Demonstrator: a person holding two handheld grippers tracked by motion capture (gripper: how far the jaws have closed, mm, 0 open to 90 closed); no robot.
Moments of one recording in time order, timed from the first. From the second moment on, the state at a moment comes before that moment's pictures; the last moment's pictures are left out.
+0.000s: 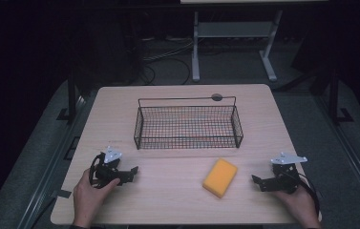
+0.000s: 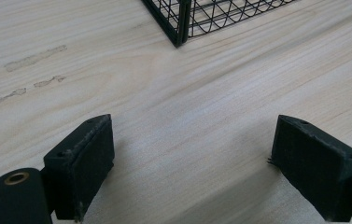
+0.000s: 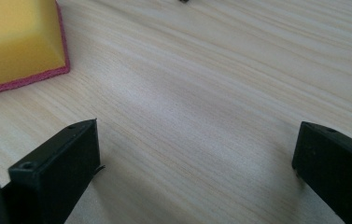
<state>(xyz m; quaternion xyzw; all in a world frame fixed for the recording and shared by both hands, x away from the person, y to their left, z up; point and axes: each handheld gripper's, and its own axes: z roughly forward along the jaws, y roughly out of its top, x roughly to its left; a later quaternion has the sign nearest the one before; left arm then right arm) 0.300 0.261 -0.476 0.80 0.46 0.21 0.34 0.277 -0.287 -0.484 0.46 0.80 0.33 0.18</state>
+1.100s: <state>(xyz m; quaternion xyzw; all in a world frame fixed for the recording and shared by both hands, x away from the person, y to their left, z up) 0.300 0.261 -0.476 0.80 0.46 0.21 0.34 0.261 -0.285 -0.461 0.44 0.82 0.36 0.11</state>
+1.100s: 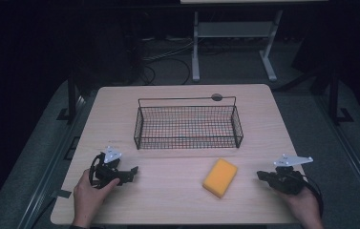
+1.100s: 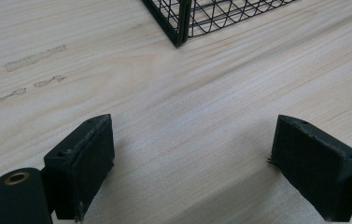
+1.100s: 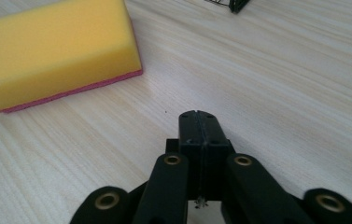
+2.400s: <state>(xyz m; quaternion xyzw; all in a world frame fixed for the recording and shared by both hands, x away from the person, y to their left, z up) 0.300 0.261 -0.476 0.80 0.46 0.21 0.34 0.275 -0.241 -0.460 0.37 0.85 0.37 0.08</state>
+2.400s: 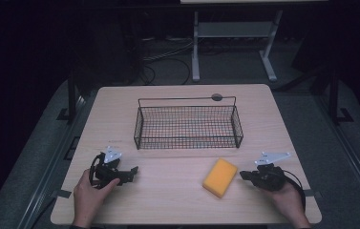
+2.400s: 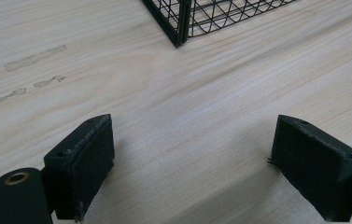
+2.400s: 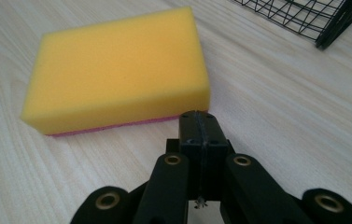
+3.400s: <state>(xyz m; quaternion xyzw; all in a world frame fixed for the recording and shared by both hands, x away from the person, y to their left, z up) 0.300 0.261 -0.476 0.80 0.46 0.21 0.34 0.296 -0.217 -0.460 0.35 0.86 0.36 0.08</state>
